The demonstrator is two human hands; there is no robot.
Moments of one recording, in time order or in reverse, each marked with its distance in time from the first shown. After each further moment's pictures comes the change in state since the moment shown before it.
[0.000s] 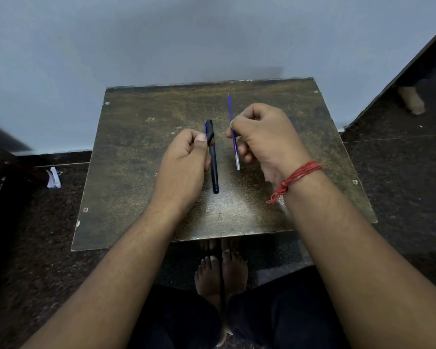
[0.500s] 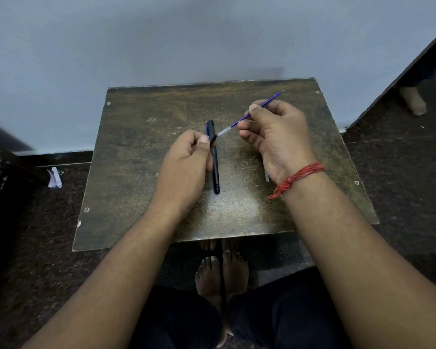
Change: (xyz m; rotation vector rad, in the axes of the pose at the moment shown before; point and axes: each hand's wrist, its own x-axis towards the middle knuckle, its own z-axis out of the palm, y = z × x) left_hand 0.001 -0.002 -0.001 -0.023 -0.020 0.000; right_hand 0.011 0.006 -0.003 0.485 0.158 0.029
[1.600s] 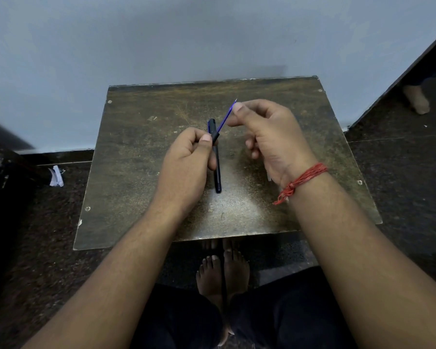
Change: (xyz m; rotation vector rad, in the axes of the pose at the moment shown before) left_hand -0.003 0.006 0.001 -0.066 -0.019 0.019; right_hand -0.003 0.003 -0.004 -0.341 -0.201 -0.036
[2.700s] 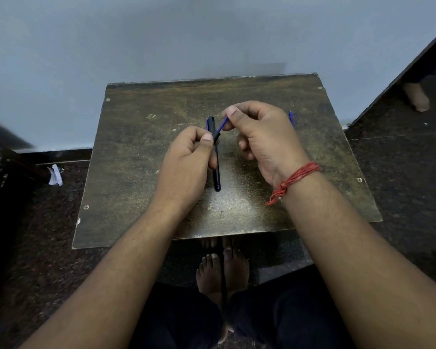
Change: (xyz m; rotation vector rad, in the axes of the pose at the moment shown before) left_hand -0.003 0.003 0.001 0.024 -0.015 0.017; right_hand -0.001 0.007 0.006 -0.014 -0.025 -0.034
